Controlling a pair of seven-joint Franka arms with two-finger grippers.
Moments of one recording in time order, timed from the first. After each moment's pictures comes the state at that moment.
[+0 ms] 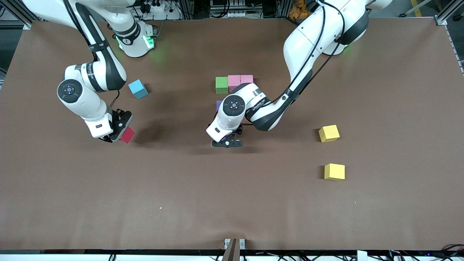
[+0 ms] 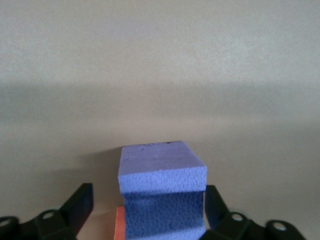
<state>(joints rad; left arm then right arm) -0.54 0.97 -0.38 -1.24 0.18 2.23 -0.88 -0.06 0.18 0.15 -2.28 -0.14 2.47 -0.95</state>
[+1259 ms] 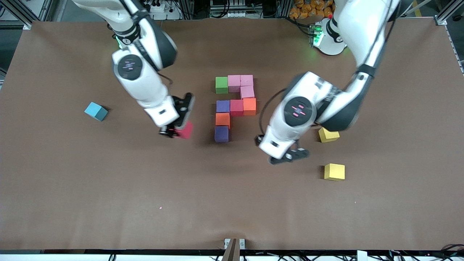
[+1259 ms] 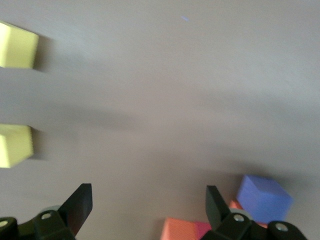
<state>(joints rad) -0.23 0.68 -0.38 -1.22 0.18 1.77 -0.81 0.28 0.31 0.29 -1.84 -0.03 2.28 -0.75</state>
